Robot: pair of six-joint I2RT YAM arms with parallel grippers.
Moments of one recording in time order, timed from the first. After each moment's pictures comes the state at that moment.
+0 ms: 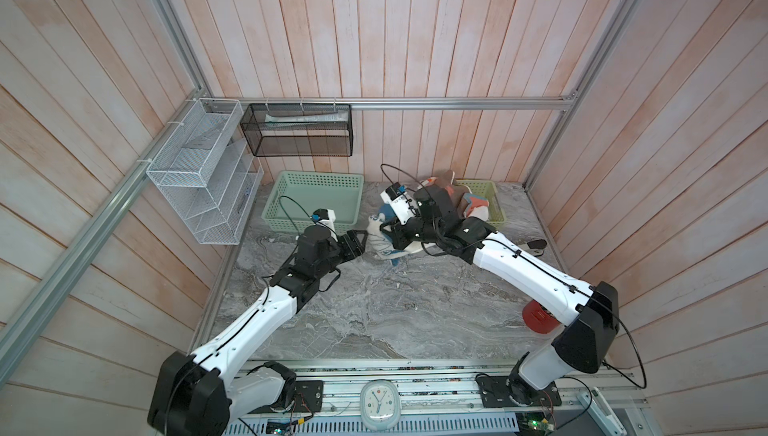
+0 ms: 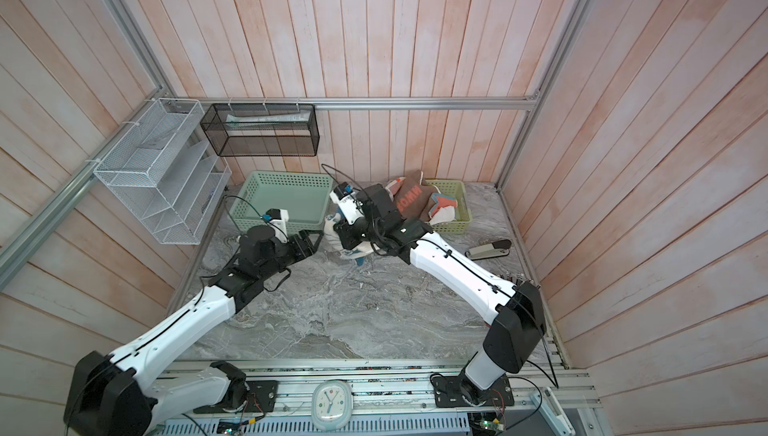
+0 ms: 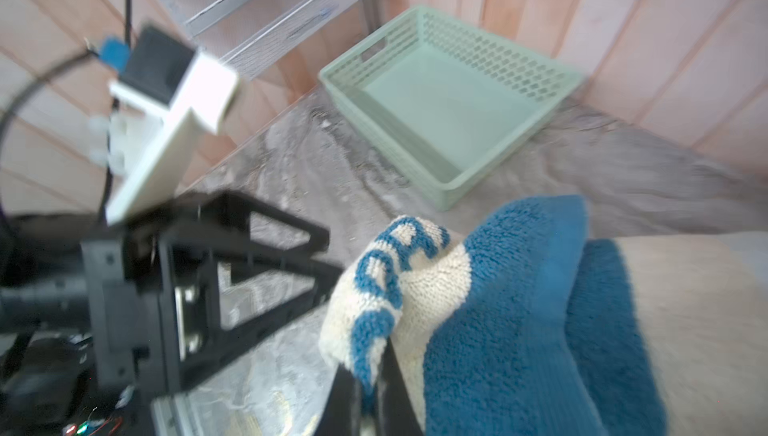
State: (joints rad) left arm -0.42 1.10 0.78 -0.04 0.12 -0.74; right arm 0.83 1.60 1.48 -0.44 -0.24 0.13
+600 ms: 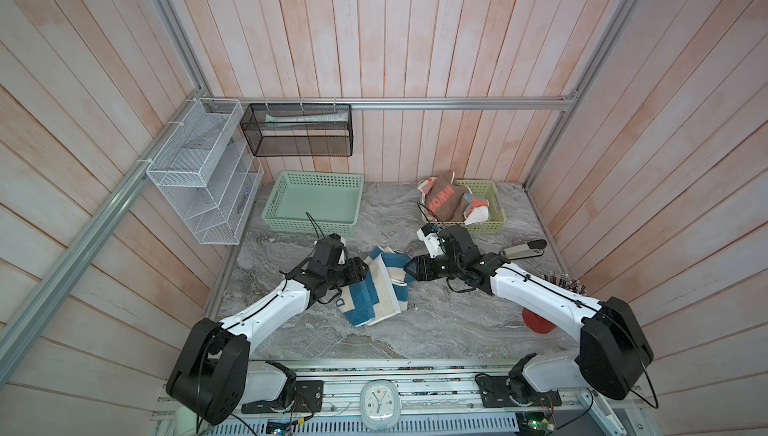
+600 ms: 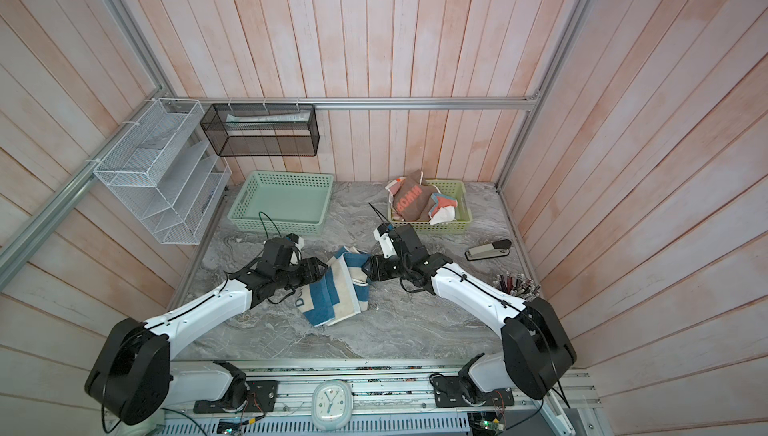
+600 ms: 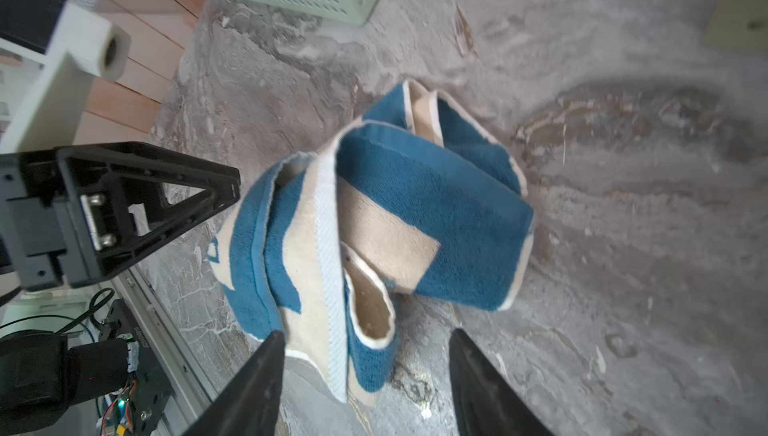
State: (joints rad) left arm -0.47 1.36 0.76 -0.22 0.21 -0.66; right arm 0.65 1.41 0.89 -0.27 -0.31 0.45
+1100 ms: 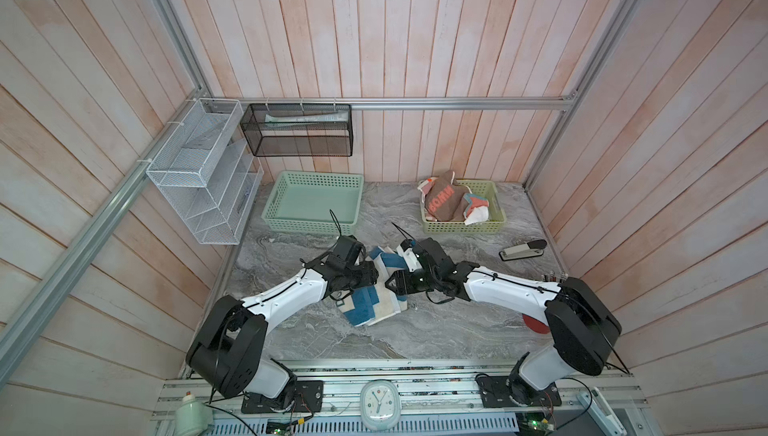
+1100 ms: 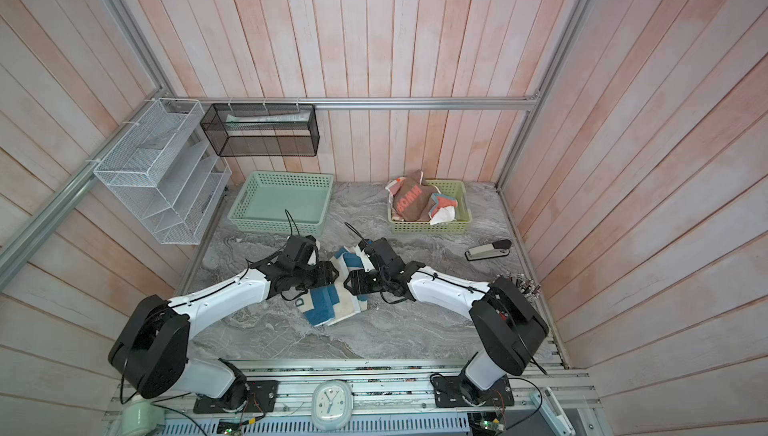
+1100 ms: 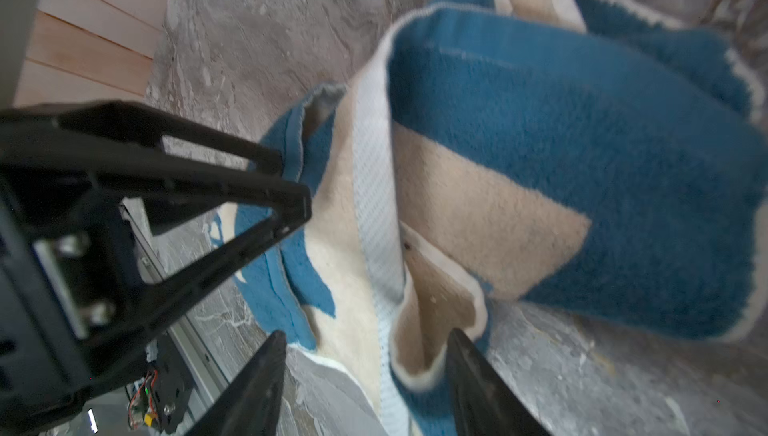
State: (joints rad) left arm -0.56 1.45 0.86 -0.35 0.13 -0.65; right arm 0.80 1.58 0.95 -0.17 -0.27 0.56
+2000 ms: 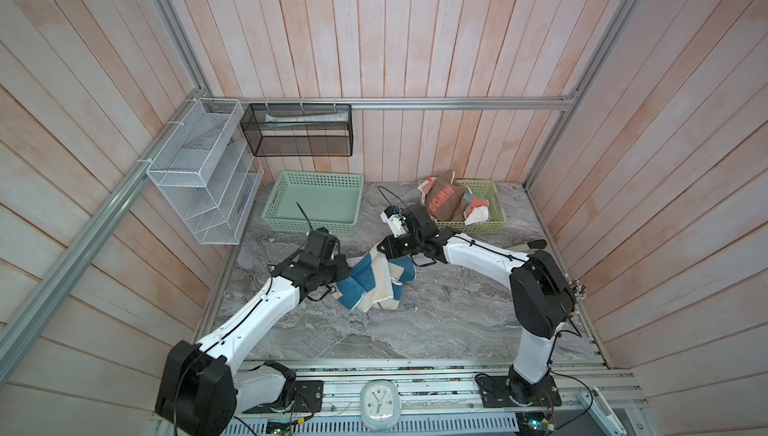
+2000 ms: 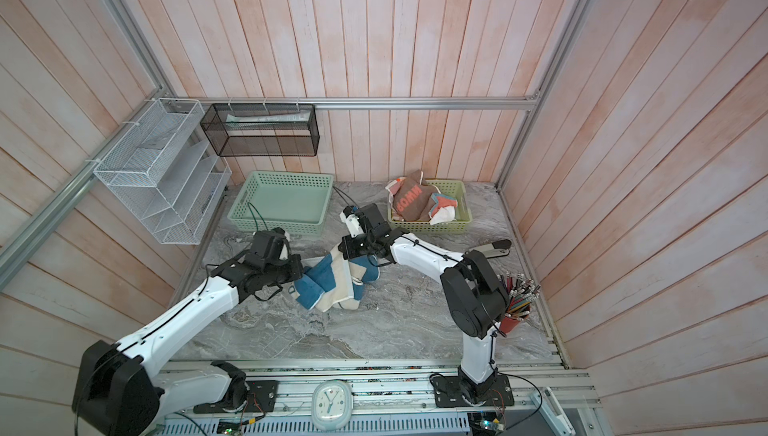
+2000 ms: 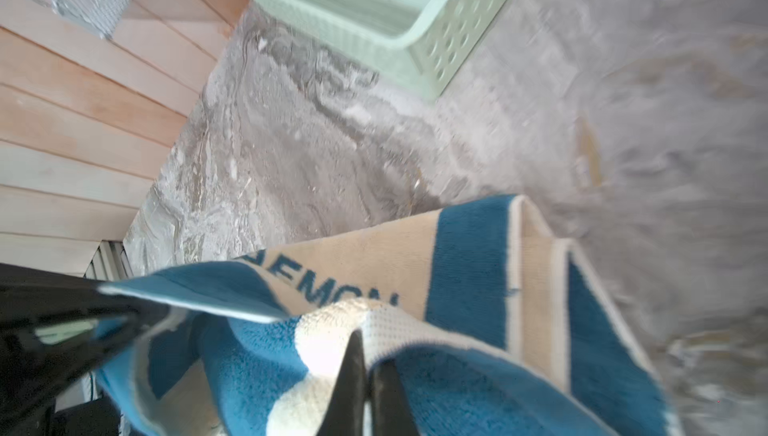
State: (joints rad) left arm -0.39 1.17 0.87 -0.58 0.01 -0.58; right arm 0.67 1.85 1.37 -0.24 -0.38 0.35
